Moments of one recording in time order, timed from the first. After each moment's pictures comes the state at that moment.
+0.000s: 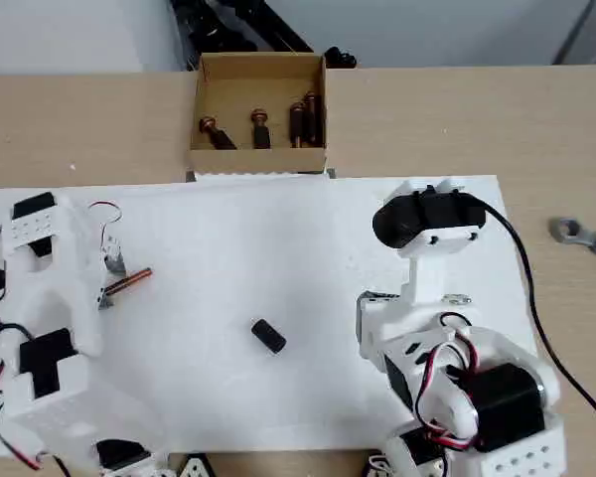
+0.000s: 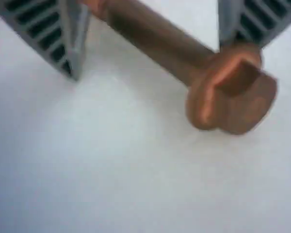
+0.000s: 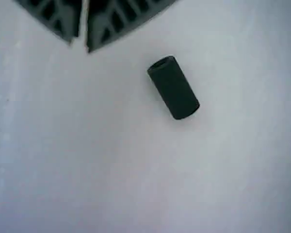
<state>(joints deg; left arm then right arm) -25.8 14.1 14.2 80.0 65.0 -23.2 -61.9 27.2 94.5 -16.7</state>
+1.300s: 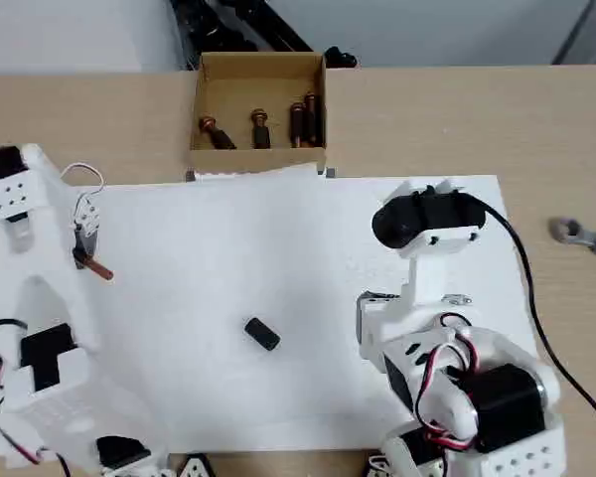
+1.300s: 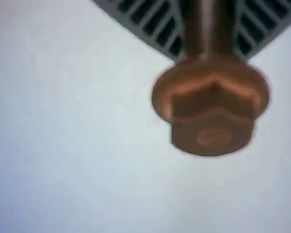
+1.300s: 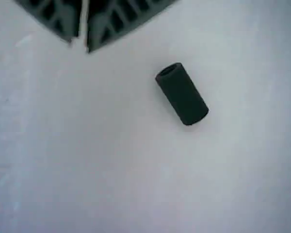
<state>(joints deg) -25.3 14.7 -11.1 98.8 40.6 -23.3 -61.9 27.2 94.5 -16.7</state>
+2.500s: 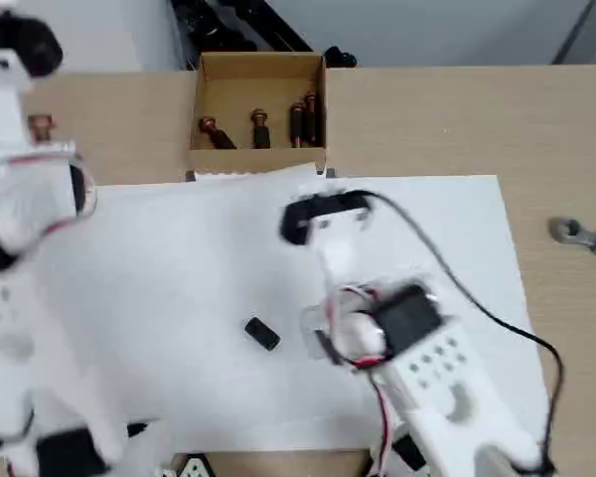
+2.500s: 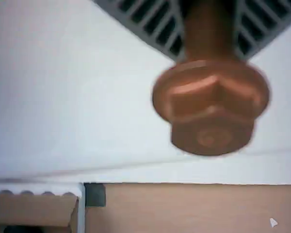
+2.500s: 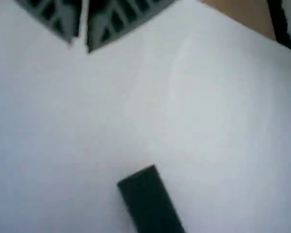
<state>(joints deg) -16.7 -20.1 -22.0 99.7 -4.0 -38.6 -39.3 27.3 94.5 -17.1</state>
